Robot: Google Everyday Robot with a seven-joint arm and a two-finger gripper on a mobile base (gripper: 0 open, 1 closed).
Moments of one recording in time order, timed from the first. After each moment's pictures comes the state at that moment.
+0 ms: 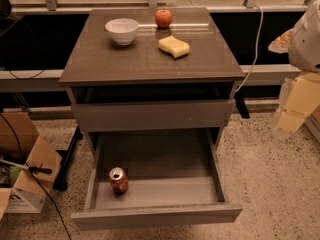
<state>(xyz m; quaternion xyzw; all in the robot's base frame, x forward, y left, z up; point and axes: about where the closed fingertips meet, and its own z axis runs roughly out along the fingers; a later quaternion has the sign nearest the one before) 0.438 -0.217 0.976 -0.60 0.78 -0.03 0.16</state>
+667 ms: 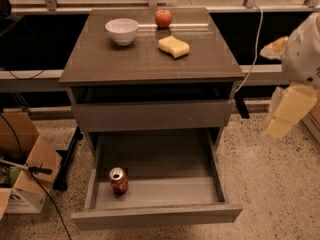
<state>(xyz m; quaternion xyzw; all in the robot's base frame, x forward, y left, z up) 0.444 -0.206 0.961 -0.61 0.77 -0.02 0.21</state>
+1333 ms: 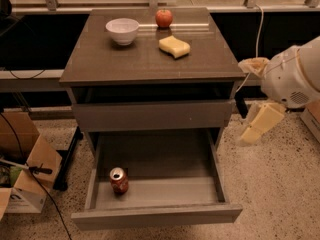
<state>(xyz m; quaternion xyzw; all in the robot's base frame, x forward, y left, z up) 0.475 -0.182 0.914 -0.61 0.72 0.06 0.31</state>
